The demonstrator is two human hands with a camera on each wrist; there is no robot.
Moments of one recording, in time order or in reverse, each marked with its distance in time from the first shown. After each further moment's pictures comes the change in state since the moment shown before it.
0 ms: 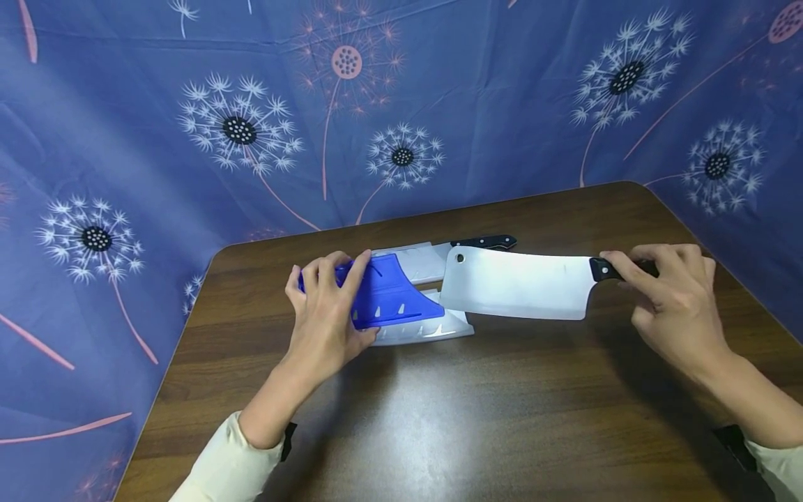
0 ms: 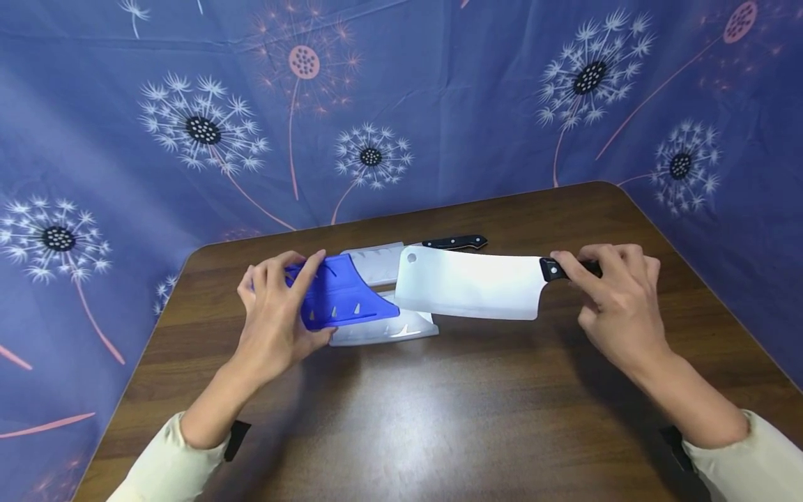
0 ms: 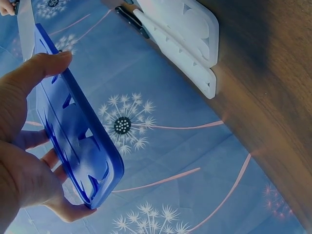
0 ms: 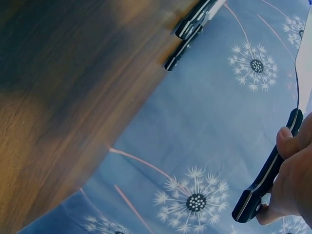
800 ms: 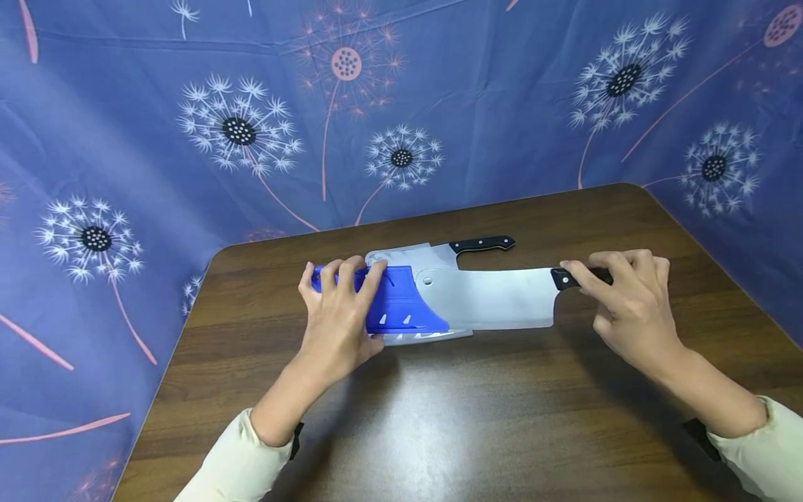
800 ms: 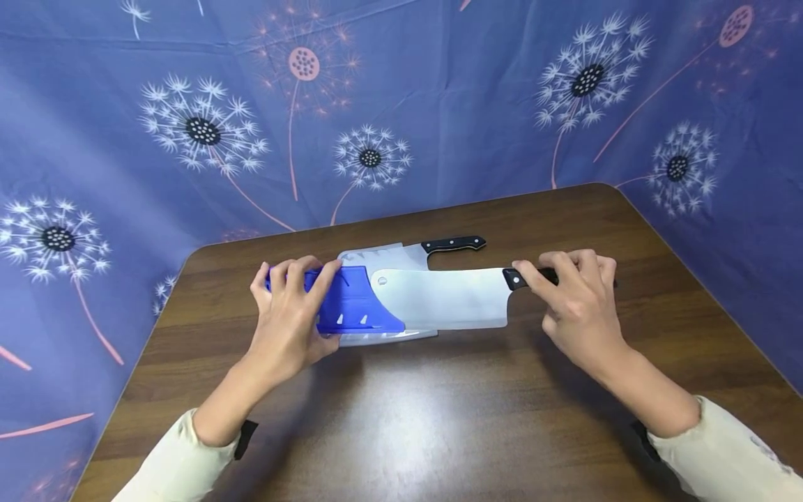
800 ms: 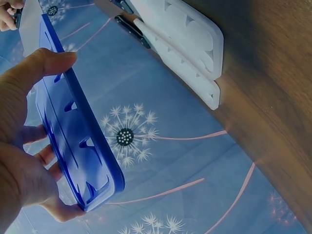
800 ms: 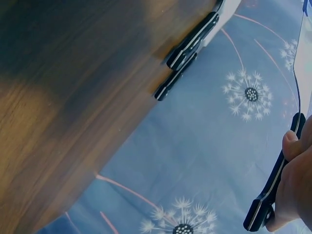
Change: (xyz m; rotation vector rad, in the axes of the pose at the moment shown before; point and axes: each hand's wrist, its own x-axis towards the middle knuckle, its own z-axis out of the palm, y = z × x) left_hand 0.004 0.010 0.008 0.101 -0.016 0.095; right_hand 0.008 -0.019 0.027 0.038 0.068 -0.090
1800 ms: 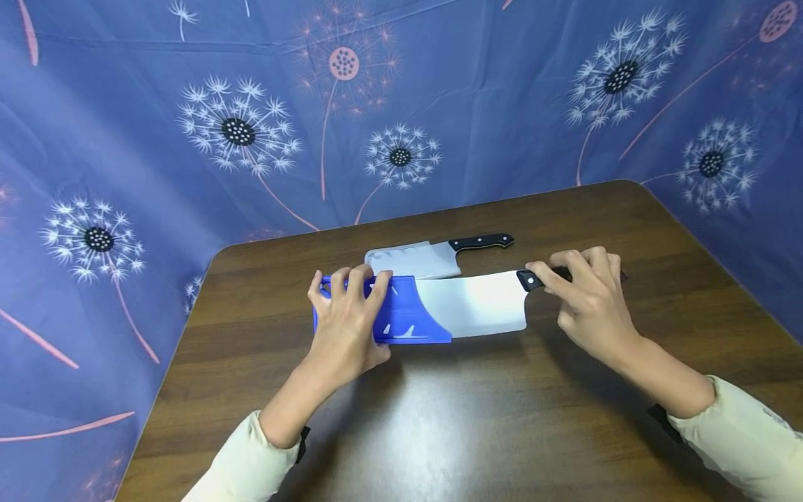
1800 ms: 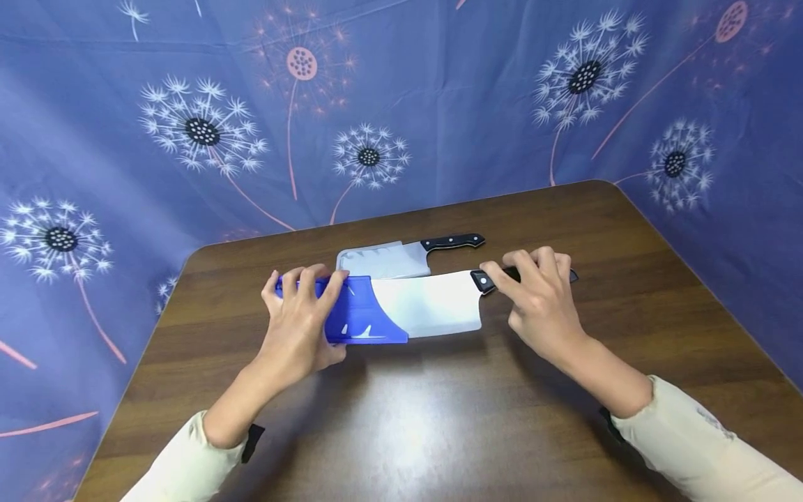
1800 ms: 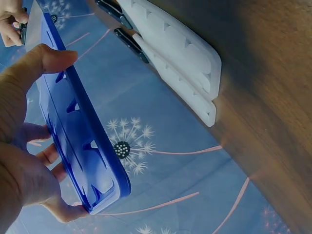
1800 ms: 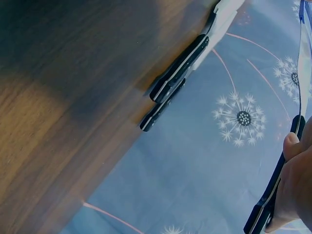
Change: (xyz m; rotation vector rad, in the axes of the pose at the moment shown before) left_hand -0.004 0.012 0.007 0.021 -0.074 -0.007; right_hand 0.010 -0.019 0.030 0.064 0.020 -0.002
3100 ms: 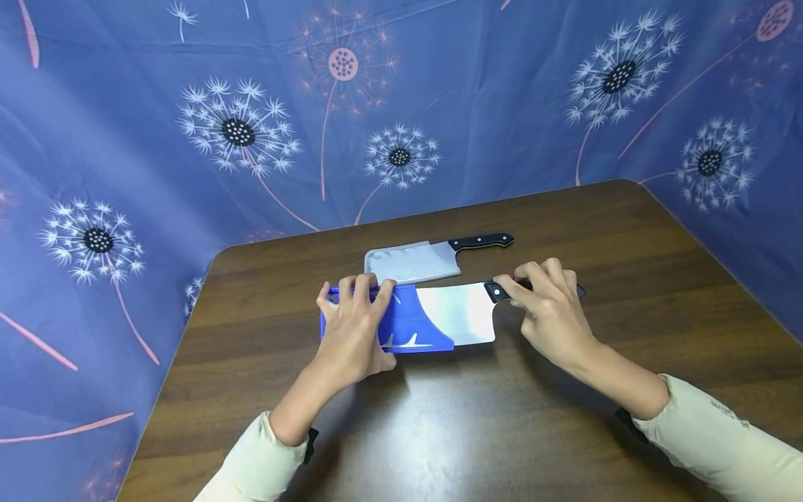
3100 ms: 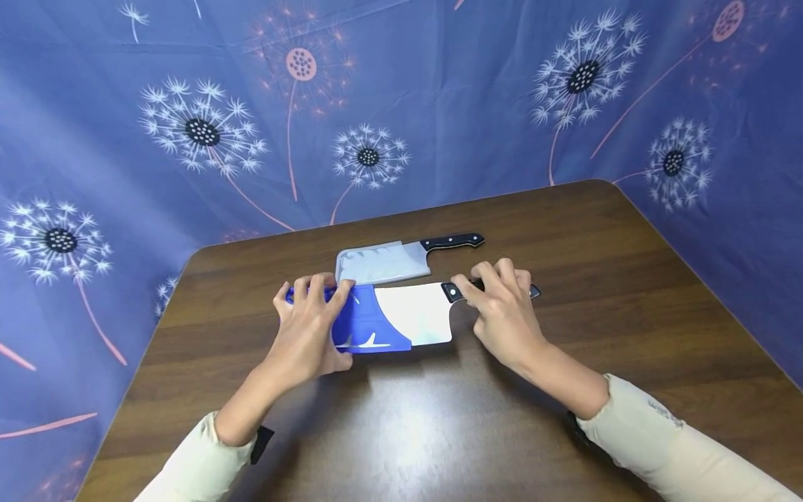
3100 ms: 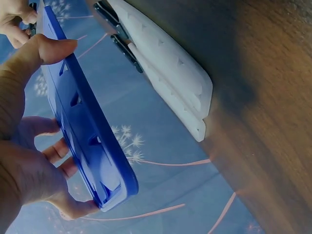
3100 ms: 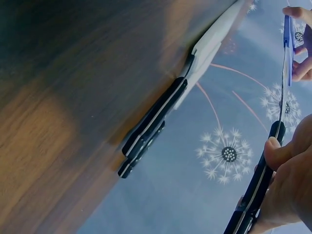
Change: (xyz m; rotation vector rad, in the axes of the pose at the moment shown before) left_hand -0.006 0.001 0.016 -0.057 -0.102 -0.039; right_hand -0.007 -0.024 0.026 0.025 -0.199 0.105
